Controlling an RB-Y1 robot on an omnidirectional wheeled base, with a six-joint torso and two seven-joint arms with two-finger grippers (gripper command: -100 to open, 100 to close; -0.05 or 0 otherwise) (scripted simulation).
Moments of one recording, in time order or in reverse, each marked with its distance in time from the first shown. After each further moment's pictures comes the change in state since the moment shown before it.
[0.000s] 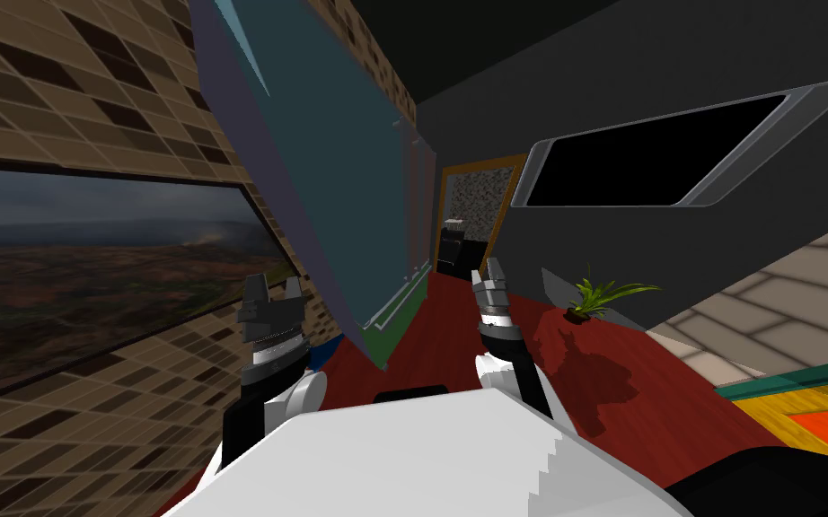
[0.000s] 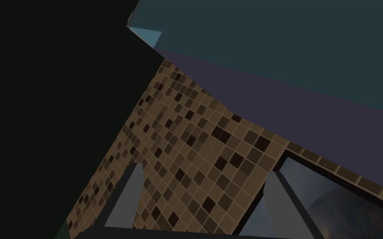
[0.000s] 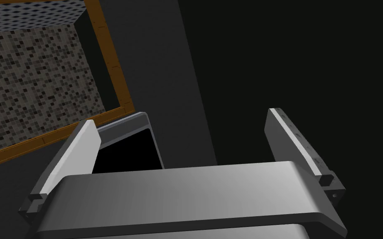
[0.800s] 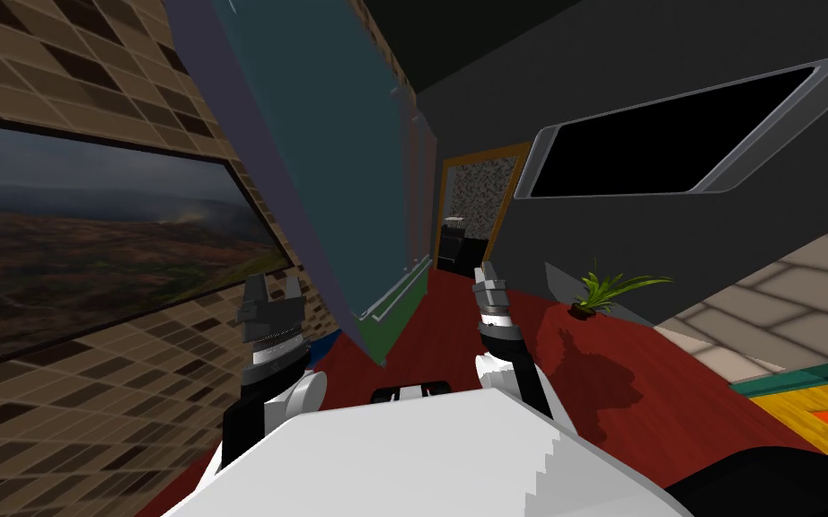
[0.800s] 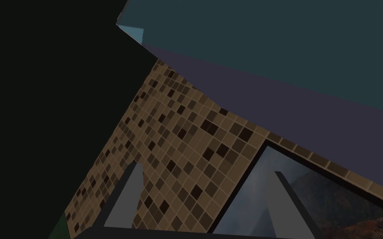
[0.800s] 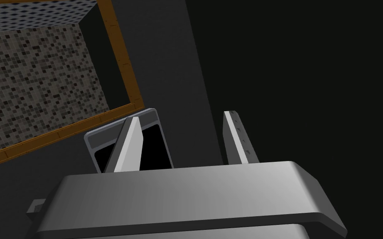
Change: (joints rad) left arm 0.000 0.000 0.000 0.000 0.000 0.000 0.000; right arm 0.000 0.000 0.000 0.000 0.000 0.000 0.000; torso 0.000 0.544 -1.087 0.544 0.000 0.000
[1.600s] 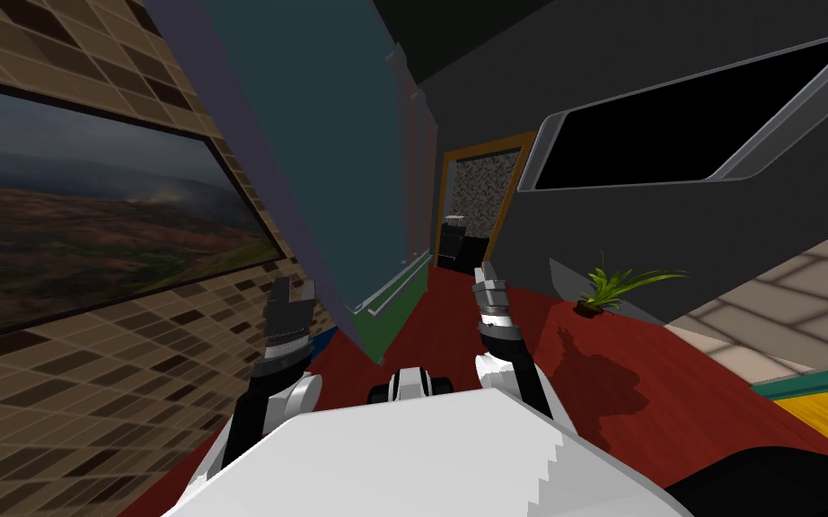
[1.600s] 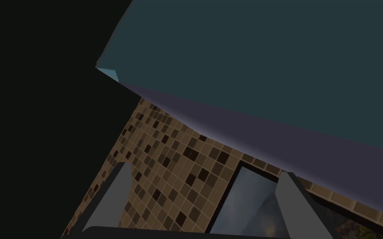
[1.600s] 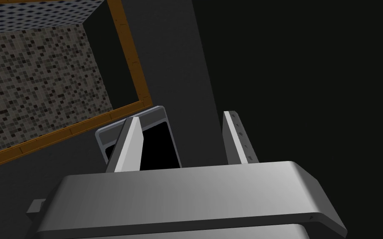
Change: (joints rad) left arm -0.026 0.148 0.009 0.102 -0.012 -0.013 -0.001; right arm 0.000 0.000 0.000 0.000 0.000 0.000 0.000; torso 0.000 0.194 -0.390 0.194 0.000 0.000
